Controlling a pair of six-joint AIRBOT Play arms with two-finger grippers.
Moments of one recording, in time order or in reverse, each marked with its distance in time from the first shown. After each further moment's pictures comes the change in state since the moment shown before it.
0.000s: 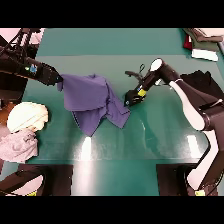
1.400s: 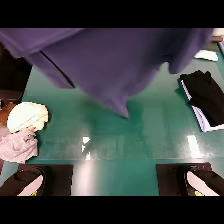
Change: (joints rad) left arm 0.000 0.244 0.562 0.081 0.040 -0.102; right arm -0.360 1.004 0.254 -0.245 -0.378 0.097
